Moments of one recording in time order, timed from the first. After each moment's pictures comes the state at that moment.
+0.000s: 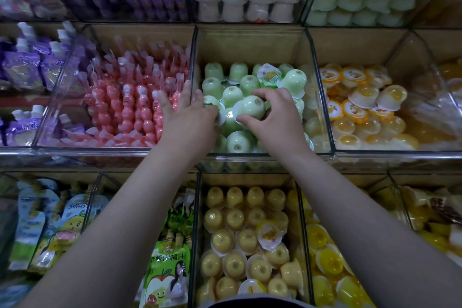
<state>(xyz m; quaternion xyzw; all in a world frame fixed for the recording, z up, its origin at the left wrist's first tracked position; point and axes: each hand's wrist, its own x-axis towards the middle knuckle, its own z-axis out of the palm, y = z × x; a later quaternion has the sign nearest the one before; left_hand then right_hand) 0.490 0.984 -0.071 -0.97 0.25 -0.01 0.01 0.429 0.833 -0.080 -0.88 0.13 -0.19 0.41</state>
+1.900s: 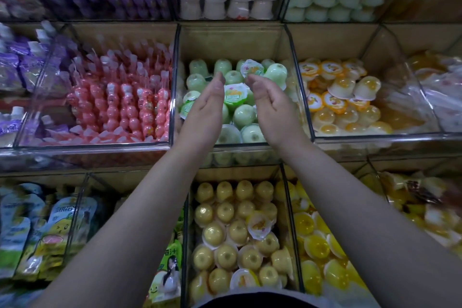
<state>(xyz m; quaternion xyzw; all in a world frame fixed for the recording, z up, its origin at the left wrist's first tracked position) 0.449 0.955 -0.059 -0.74 0.14 0.14 -0.64 0.410 0.825 -0.074 -0.80 0.11 -0.20 0.56</state>
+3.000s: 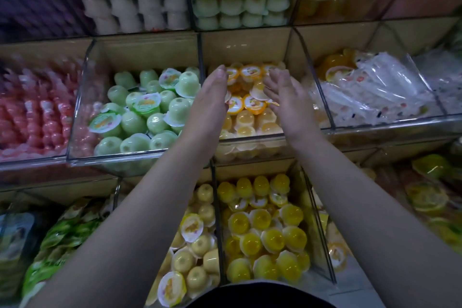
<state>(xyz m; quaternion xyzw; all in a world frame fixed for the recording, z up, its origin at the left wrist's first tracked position) 0.379 0.778 -0.039 -0.66 0.14 0.18 -0.72 0.320 0.653 -0.046 -0.68 0.22 -0.23 0.66</state>
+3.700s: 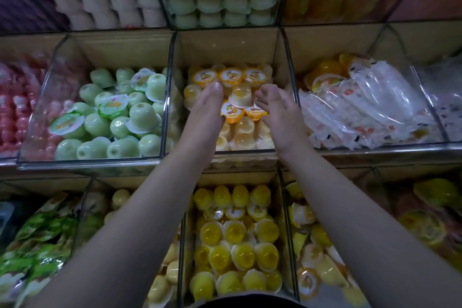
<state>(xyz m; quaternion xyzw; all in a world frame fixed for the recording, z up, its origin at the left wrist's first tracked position) 0.373 0.697 -0.059 -0.67 0.04 0.17 -0.72 0.325 0.575 -0.073 -0.70 0.21 -0.16 0.66</state>
